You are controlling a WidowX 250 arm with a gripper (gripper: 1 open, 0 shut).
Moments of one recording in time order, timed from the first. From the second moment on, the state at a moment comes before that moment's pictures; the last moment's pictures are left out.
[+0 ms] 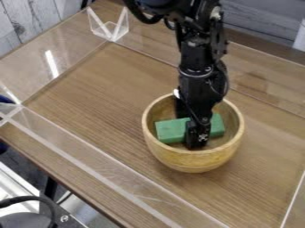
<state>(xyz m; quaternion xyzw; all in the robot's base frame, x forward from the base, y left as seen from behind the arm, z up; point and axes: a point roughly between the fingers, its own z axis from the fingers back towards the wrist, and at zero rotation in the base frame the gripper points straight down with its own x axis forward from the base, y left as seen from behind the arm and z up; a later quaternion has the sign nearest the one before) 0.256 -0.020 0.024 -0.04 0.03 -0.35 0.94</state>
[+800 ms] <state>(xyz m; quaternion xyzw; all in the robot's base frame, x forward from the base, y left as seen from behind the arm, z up) 0.254 -0.019 0.023 -0.04 0.03 -0.34 0.94</state>
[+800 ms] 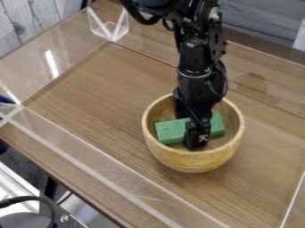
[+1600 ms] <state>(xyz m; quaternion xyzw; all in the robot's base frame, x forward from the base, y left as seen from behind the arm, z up) 0.255 -0.018 0.021 -0.04 0.02 -0.32 0.94</state>
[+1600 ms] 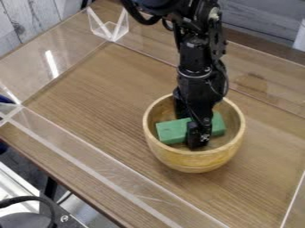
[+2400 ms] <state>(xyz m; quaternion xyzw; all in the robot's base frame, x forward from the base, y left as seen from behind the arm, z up) 0.257 -0.012 0.020 -0.04 0.03 -0.31 0.95</state>
